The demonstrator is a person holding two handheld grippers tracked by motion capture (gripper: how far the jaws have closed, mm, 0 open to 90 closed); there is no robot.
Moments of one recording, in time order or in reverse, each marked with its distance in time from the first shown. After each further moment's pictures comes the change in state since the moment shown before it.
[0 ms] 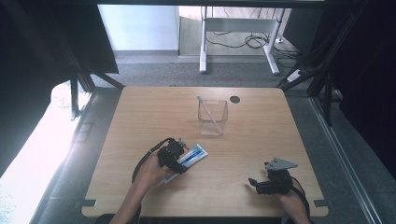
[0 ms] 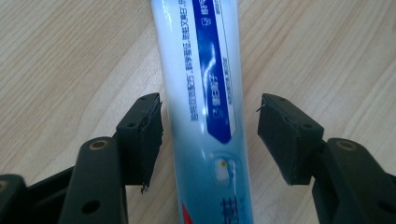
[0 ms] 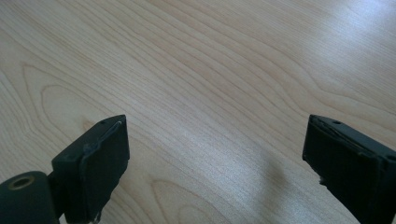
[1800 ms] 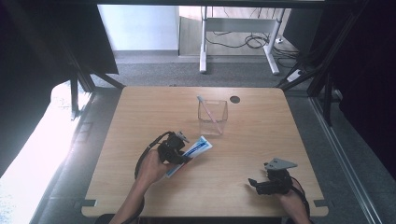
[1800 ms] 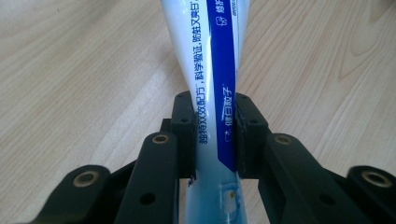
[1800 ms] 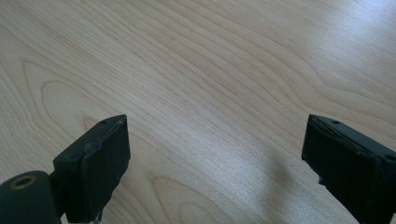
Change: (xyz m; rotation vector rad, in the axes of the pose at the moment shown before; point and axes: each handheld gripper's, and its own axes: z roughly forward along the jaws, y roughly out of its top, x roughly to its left) left arm 0.004 0.008 -0.026 -0.167 -0.056 0.008; right arm -0.001 -0.001 0.001 0.012 0.011 0.004
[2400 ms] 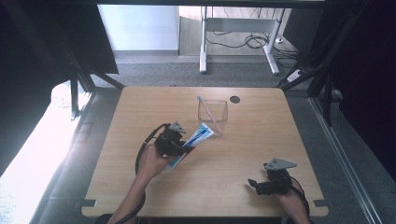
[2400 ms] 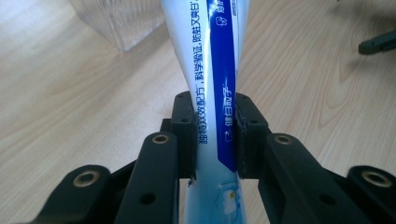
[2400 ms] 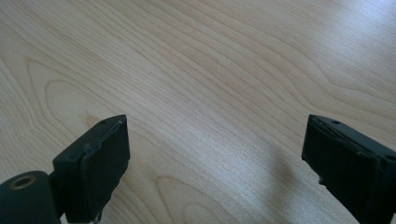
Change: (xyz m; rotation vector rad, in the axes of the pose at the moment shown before) left arm 0.006 0.012 -0.025 -0.176 0.009 -0.004; right arm 0.000 -0.001 0.001 0.000 0.015 0.001
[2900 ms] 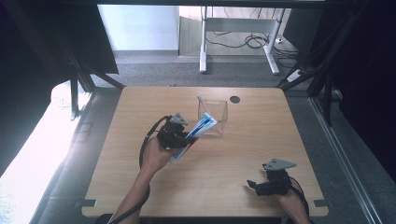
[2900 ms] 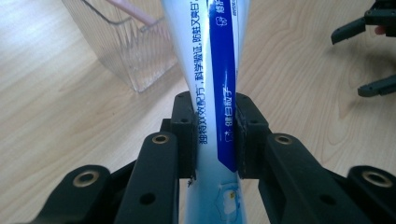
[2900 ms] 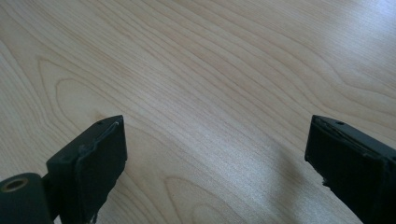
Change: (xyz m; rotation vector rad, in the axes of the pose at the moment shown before) left arm 0.002 0.023 -0.005 -0.085 0.035 0.008; right arm 0.001 0.000 0.002 0.005 0.032 0.001
